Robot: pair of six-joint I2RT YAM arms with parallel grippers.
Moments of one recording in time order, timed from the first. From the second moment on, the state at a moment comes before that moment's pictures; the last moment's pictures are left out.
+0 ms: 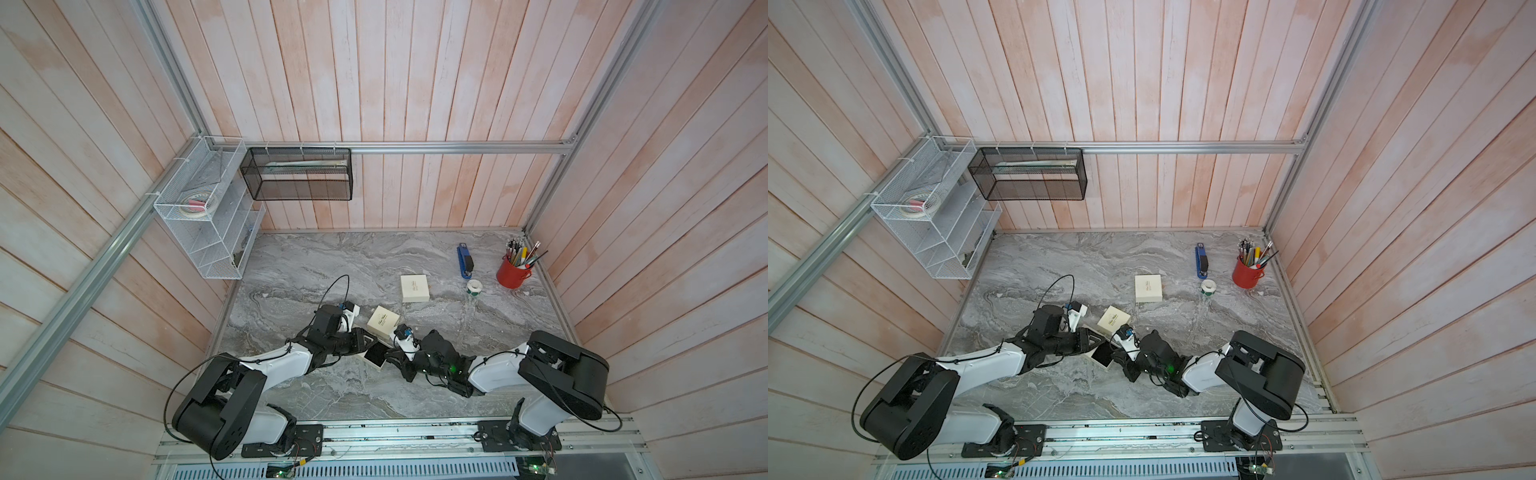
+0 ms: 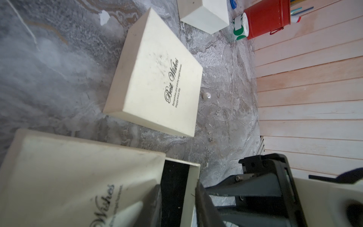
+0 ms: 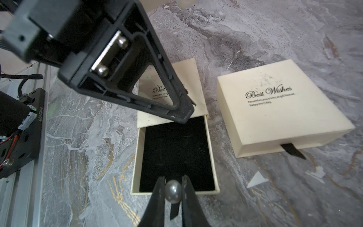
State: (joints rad) left arm -0.47 1.38 0.45 0.17 0.56 -0.67; right arm 1.01 1.61 0.41 0.73 -0.15 0.21
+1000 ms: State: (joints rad) left arm -0.45 1.23 0.46 0.11 0.47 -0.67; right arm 0.98 1.53 0.53 0.56 -0.16 0.23
